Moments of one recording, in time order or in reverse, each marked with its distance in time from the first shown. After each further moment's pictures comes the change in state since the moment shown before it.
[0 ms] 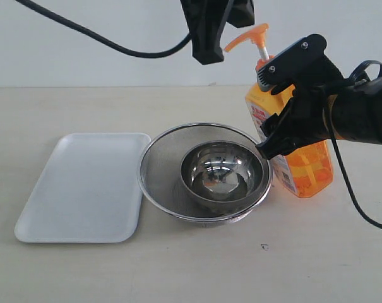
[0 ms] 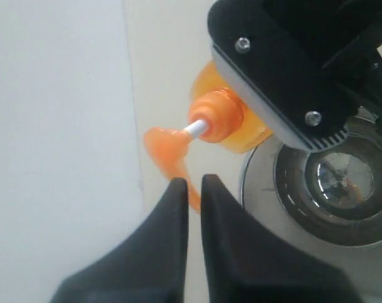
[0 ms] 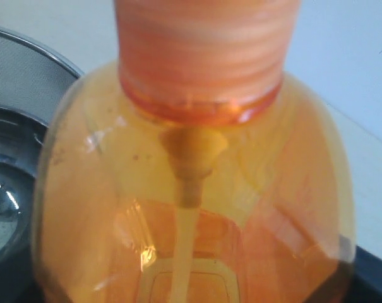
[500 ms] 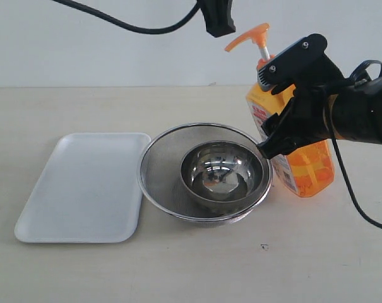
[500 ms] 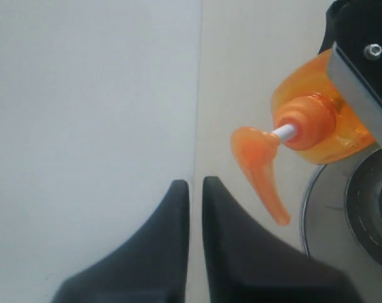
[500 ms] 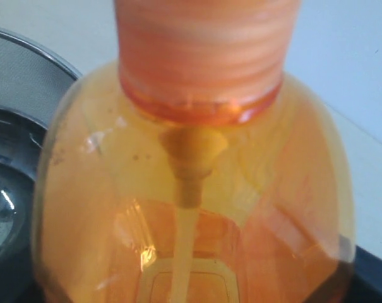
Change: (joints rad) left arm 0.000 0.017 -0.002 0.152 -0.141 -0.167; right arm 0.000 0.000 0.000 0.000 0.007 0.000
